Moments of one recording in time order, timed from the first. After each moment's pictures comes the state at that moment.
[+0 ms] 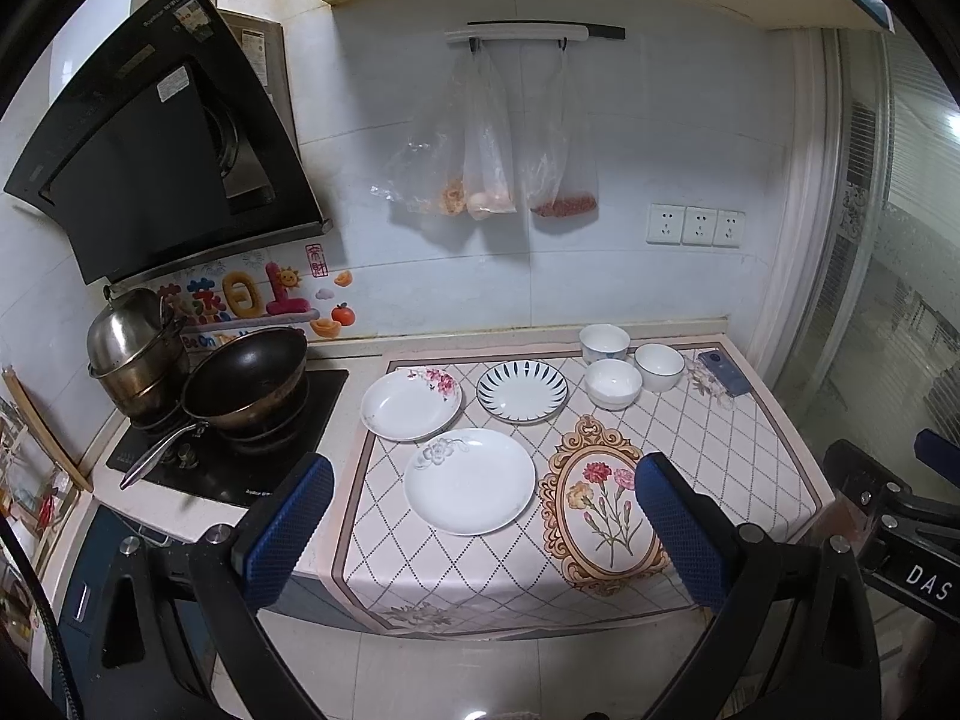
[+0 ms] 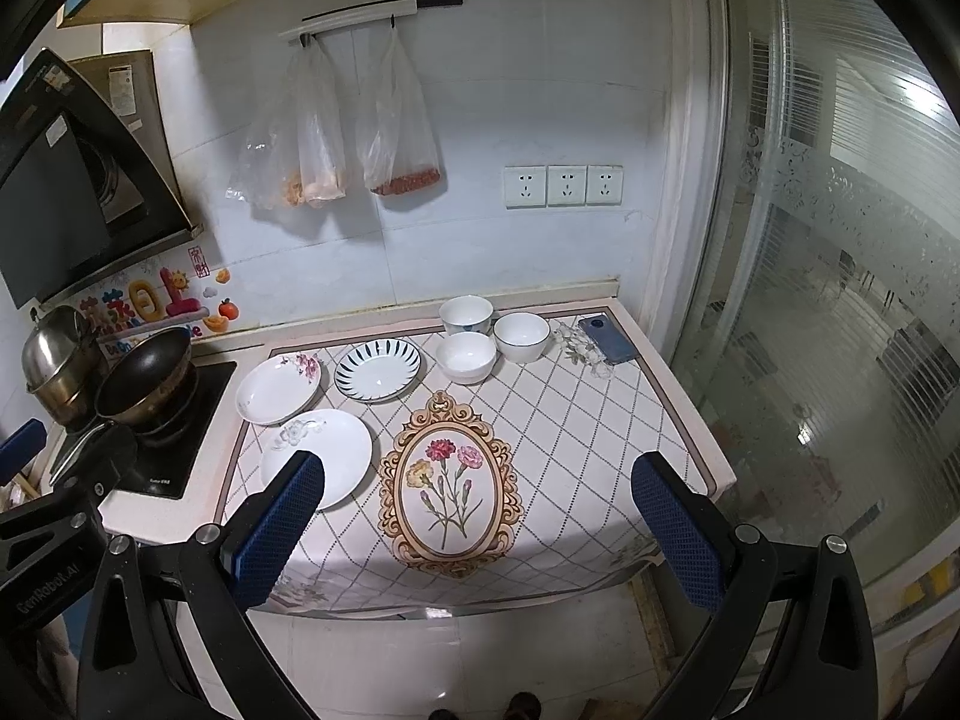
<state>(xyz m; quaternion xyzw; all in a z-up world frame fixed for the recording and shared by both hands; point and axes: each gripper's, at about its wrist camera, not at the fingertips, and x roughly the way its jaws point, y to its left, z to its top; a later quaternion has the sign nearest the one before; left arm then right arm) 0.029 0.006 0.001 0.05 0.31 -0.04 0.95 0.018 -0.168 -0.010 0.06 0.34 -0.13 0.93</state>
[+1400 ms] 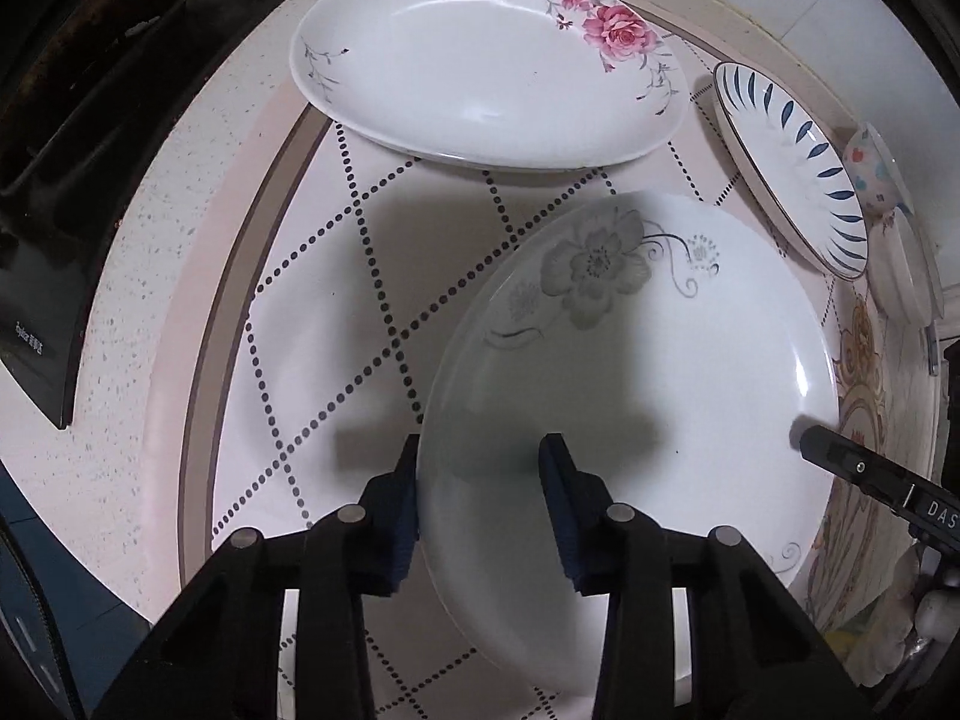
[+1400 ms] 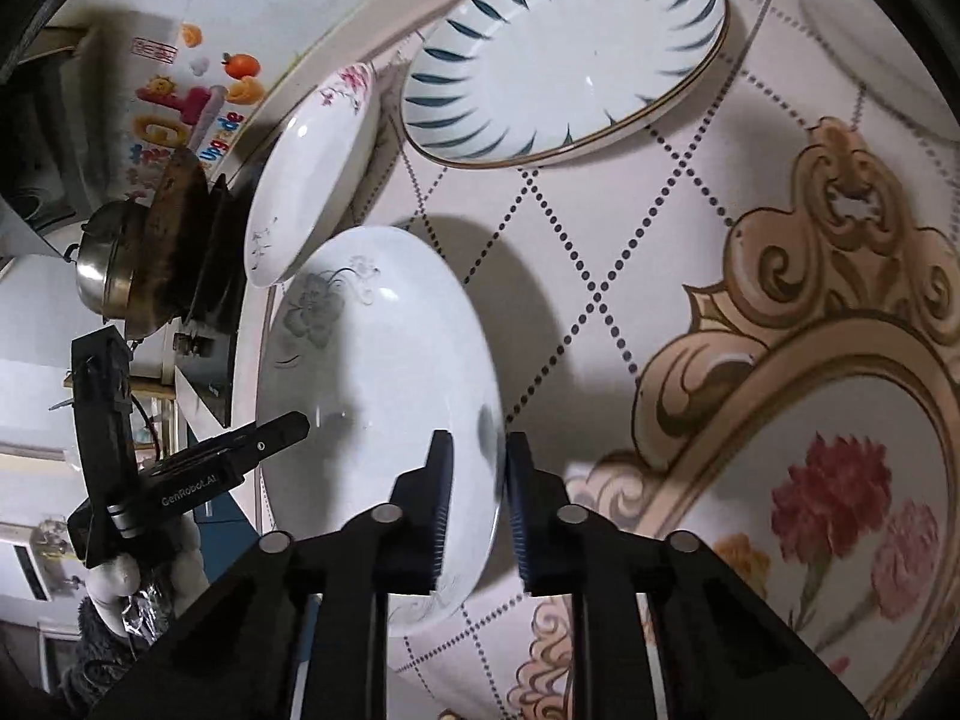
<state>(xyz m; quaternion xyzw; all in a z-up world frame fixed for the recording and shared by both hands) 0.360 0.121 -0.371 -0.09 0.66 0.00 0.75 0.456 -0.136 -0.437 0.23 0.64 0.19 0.71</state>
